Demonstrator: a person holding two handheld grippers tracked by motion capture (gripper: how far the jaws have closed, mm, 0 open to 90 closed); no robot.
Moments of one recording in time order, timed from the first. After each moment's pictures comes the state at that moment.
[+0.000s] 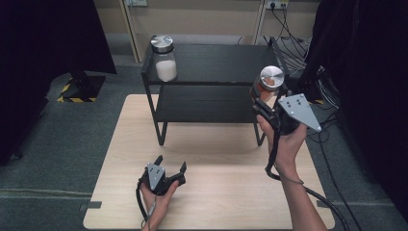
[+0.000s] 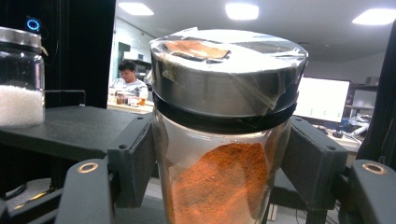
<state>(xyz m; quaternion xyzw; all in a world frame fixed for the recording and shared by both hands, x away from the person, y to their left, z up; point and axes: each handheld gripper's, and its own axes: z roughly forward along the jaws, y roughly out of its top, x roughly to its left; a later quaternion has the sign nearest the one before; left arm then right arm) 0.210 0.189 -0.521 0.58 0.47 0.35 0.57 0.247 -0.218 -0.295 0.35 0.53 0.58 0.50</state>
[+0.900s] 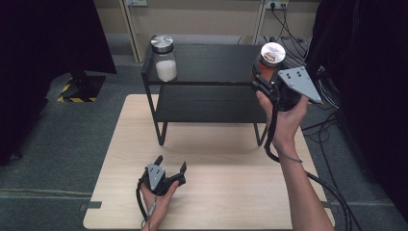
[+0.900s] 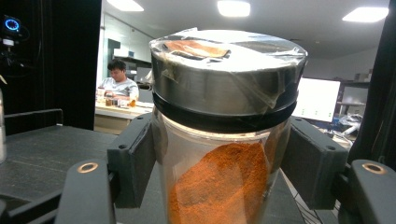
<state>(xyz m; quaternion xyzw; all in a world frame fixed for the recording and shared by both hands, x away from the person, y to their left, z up) 0.209 0.189 -0.521 0.58 0.47 0.35 0.57 0.278 -0.204 -0.253 0.37 0.53 0.57 0.51</state>
